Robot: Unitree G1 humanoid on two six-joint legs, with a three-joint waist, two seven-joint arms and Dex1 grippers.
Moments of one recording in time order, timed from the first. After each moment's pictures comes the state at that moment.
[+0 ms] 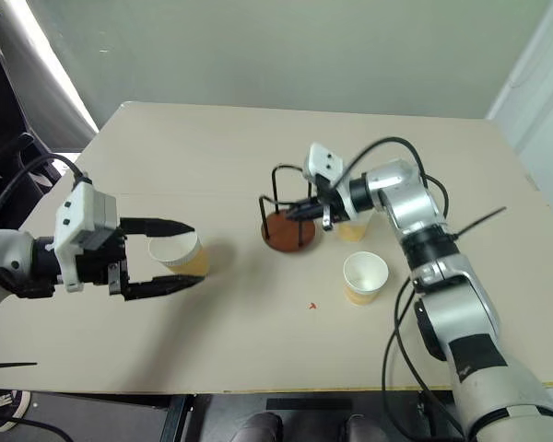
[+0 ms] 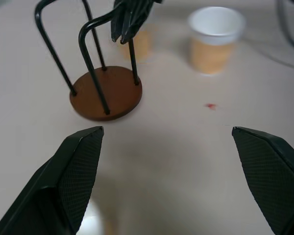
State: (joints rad) left arm -0.23 1.14 0.32 -0.40 -0.68 0.63 -1.20; right arm -1.07 -0.39 0.26 0.46 0.11 0.36 1.44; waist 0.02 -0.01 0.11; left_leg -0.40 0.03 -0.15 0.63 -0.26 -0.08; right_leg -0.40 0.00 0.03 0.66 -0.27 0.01
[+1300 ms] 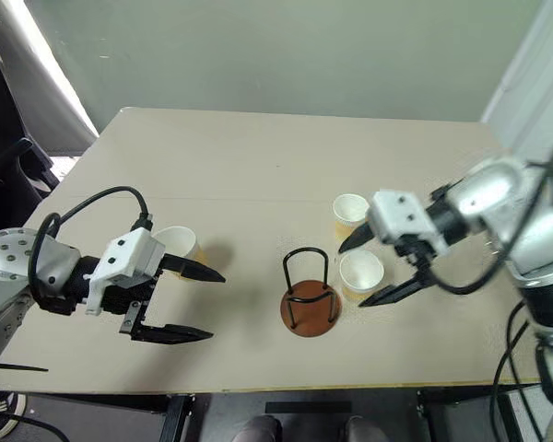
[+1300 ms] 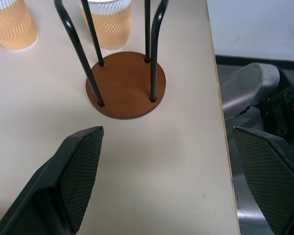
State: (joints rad) left arm -0.29 1.15 0.11 -0.38 -0.61 0.53 -1.37; right arm -0.89 -1.00 0.22 -0.25 0.40 0.52 1.61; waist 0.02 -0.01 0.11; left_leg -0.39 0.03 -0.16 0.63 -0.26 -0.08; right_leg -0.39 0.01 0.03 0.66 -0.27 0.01
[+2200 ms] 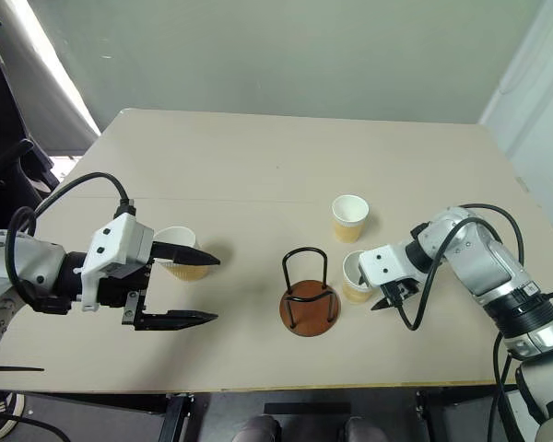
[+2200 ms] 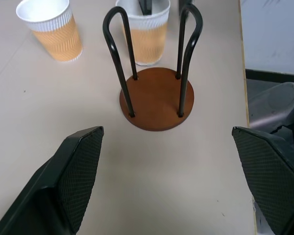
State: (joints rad) left arm -0.25 1.14 0.23 -0.48 -0.65 0.63 -1.24; right arm -0.78 -0.84 0.46 0.04 -0.06 0.06 1.54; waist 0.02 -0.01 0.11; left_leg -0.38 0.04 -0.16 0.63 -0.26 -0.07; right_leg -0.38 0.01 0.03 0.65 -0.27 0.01
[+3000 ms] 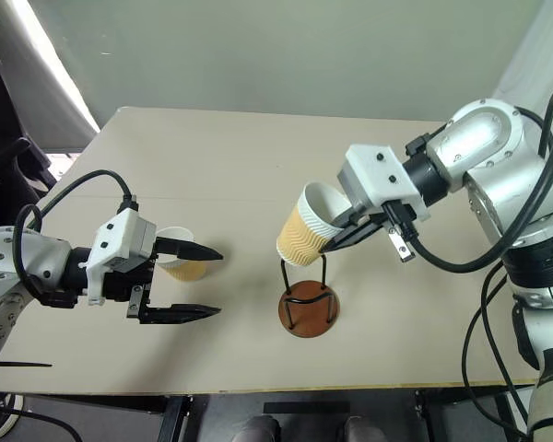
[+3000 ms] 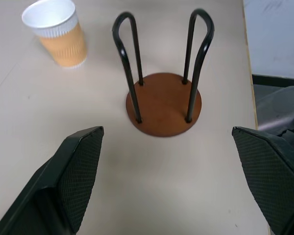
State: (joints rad) left arm -0.29 1.12 0.19 -0.43 -0.64 0.60 -1.24; right arm -1.10 -0.83 0.35 -0.16 0.41 0.42 1.61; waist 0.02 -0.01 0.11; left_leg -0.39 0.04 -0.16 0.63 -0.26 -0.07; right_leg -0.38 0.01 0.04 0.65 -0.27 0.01
